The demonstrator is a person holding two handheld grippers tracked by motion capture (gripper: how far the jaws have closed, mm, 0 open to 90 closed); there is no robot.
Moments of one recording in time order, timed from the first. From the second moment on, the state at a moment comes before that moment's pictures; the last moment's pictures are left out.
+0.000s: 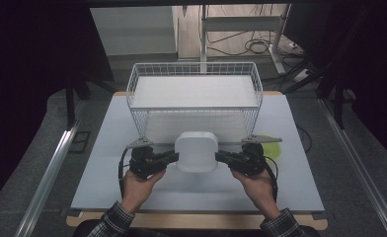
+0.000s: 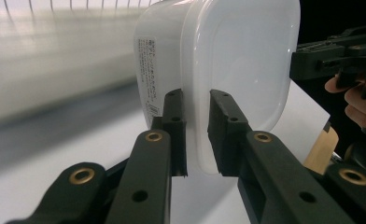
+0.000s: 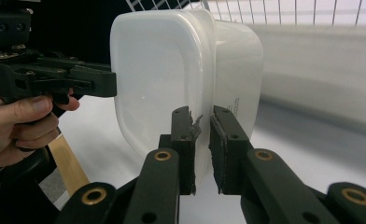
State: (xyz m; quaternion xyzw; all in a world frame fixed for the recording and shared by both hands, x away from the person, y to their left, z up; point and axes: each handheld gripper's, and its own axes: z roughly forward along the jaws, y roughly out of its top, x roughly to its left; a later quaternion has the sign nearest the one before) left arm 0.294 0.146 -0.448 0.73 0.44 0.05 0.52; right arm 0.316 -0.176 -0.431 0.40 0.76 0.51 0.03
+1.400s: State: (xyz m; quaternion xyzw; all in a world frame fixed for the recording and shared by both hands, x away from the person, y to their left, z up) left arm 0.356 0.170 -0.335 0.72 0.42 0.09 0.55; right arm 0.394 -0.152 -0.327 0.38 0.75 0.53 0.04
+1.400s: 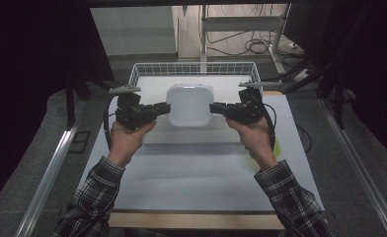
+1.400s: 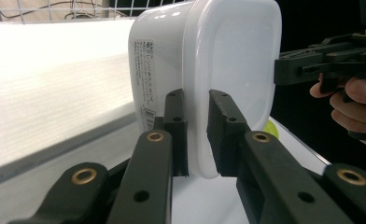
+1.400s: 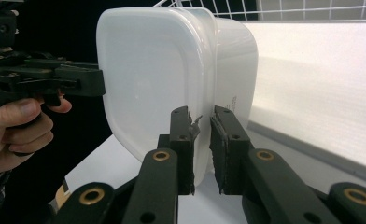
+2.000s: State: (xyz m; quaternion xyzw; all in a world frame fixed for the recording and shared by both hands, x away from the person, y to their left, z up) left arm 0.380 0.169 -0.323 0.71 0.43 0.08 0.56; right arm 0.416 -0.154 -0.307 0.39 0.74 0.54 0.03
